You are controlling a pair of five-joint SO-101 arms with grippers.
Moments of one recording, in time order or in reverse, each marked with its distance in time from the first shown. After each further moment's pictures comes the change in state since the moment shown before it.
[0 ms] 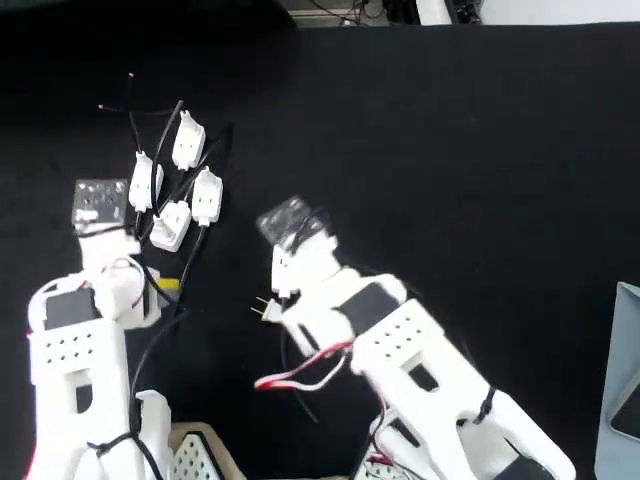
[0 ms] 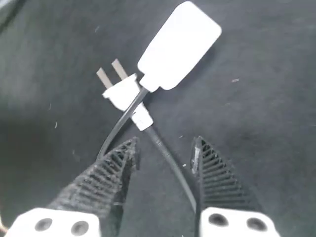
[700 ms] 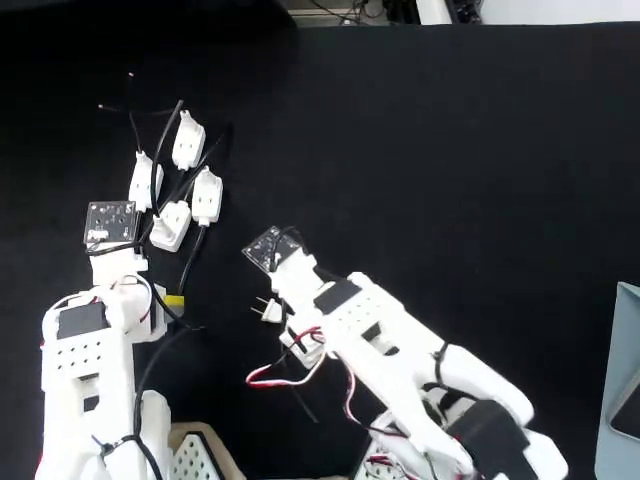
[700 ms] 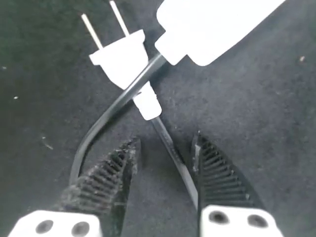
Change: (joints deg) left arm -0.2 -0.5 9.6 -6.9 0.0; right arm -1.1 20.0 2.6 -10.3 5.7
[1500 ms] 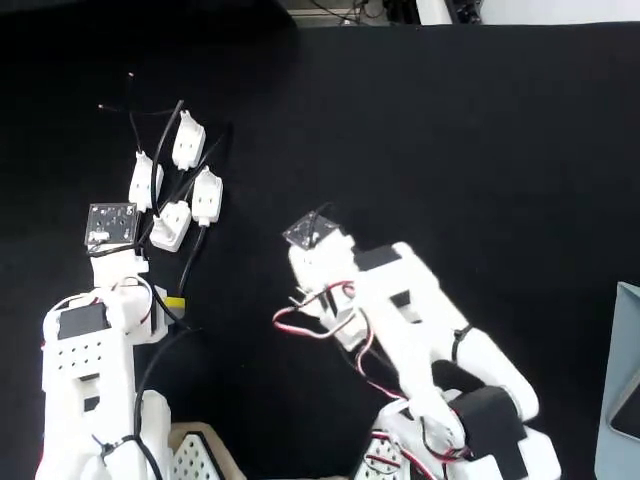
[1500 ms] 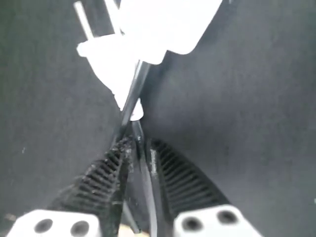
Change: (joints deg) left arm 0.0 0.0 0.6 0.0 0.0; right arm 16.6 3.3 -5.7 10.5 15.4
